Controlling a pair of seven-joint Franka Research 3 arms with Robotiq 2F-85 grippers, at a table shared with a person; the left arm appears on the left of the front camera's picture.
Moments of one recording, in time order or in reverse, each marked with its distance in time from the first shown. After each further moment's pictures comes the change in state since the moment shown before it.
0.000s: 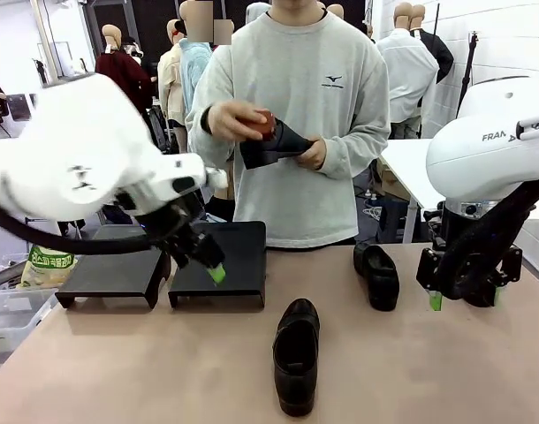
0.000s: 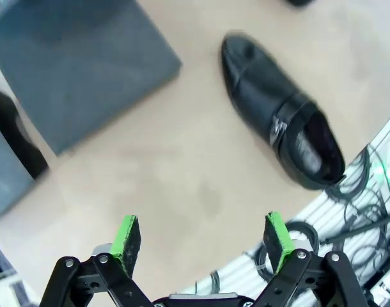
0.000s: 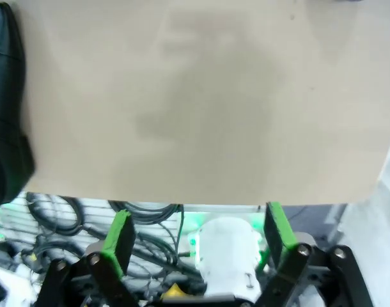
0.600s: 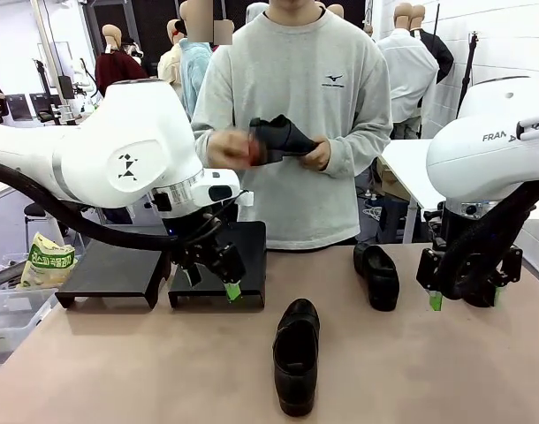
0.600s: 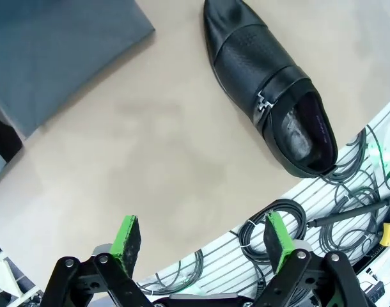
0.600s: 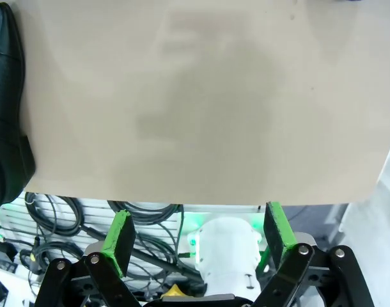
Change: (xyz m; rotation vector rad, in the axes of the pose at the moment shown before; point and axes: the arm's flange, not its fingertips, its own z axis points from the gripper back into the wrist) left arm 0.015 -0.024 -0.014 -0.013 0.128 0.015; right arm 0.000 0.000 0.000 0.000 0.000 -0.001
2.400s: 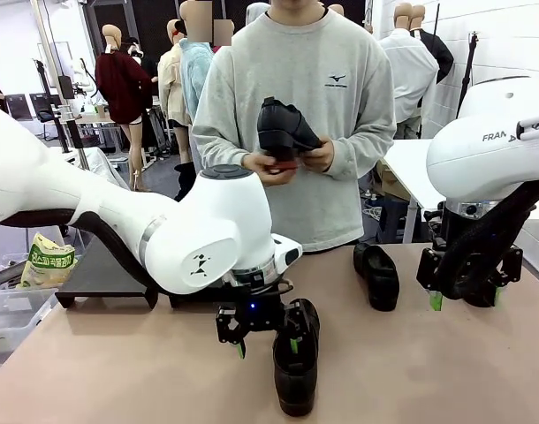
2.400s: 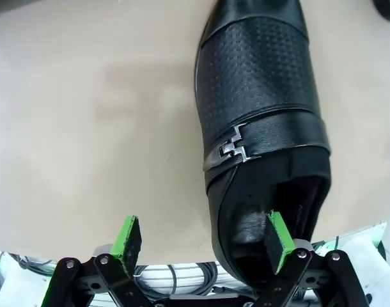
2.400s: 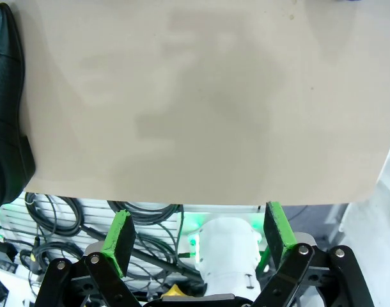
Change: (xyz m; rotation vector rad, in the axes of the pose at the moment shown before) left arm 0.009 -0.090 -0.123 0.050 0.017 0.570; right arm 0.000 0.000 0.000 0.000 0.000 -0.001
